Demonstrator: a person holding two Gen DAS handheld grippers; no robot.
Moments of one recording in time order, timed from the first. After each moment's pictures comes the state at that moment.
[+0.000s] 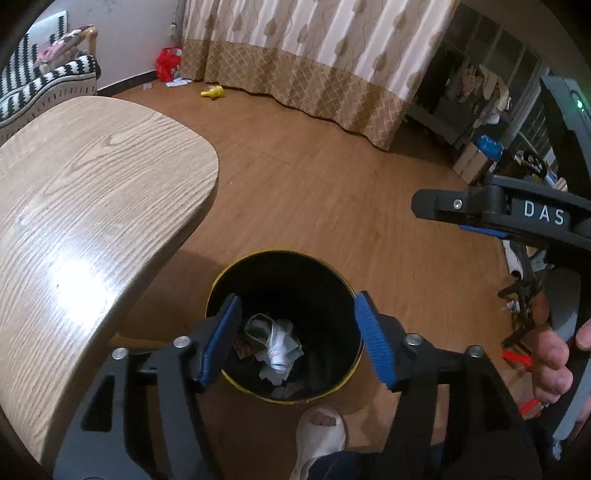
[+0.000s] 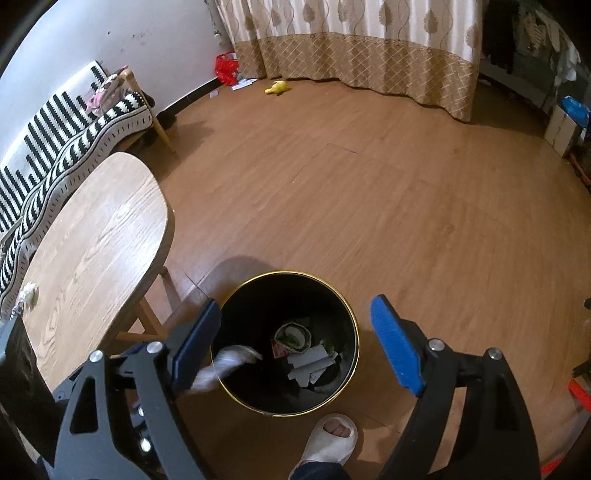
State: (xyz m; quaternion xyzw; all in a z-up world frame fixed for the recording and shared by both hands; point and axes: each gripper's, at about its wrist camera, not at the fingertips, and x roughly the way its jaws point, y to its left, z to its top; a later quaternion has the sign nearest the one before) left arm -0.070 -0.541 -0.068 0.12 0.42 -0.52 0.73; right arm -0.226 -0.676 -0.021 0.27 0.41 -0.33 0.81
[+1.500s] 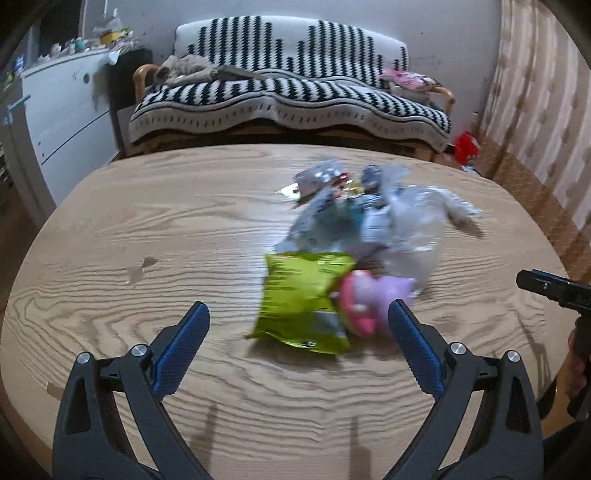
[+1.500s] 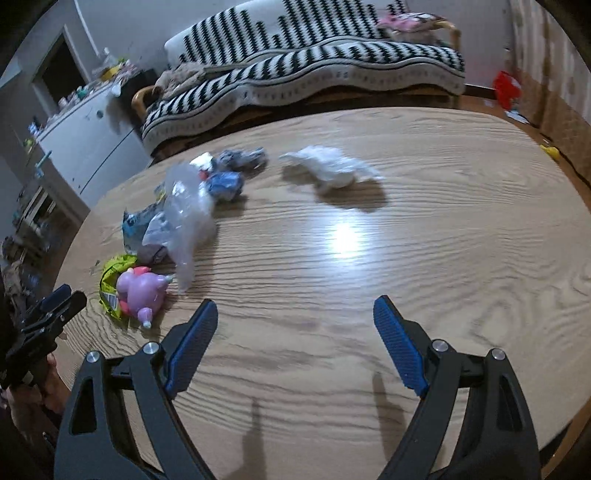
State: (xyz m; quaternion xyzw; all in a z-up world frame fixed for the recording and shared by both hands) left arm 0.097 0.036 -0.008 -0.03 0.40 -0.05 0.92; right arm 0.092 -0.248 -0.012 0.09 0.46 0.09 0.88
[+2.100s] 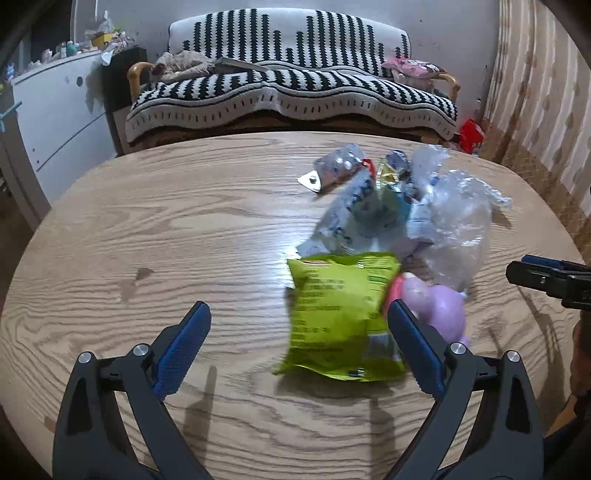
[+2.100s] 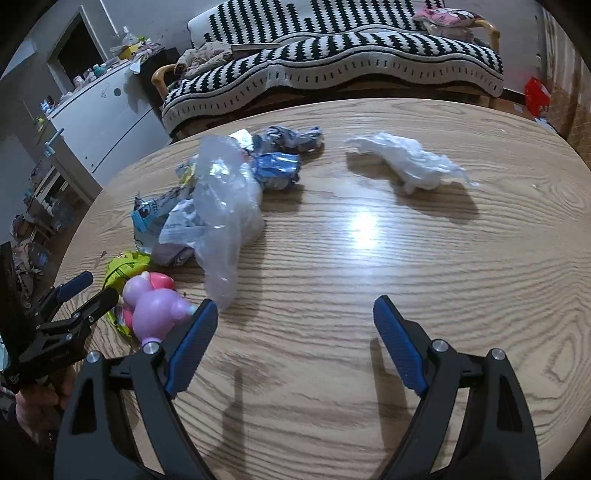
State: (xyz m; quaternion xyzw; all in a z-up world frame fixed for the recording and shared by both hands) left arm 0.128 0.053 -0.038 -0.01 0.40 -0.05 0.91; right arm 0.133 -0.190 -0.037 0.07 0.47 0.13 0.87
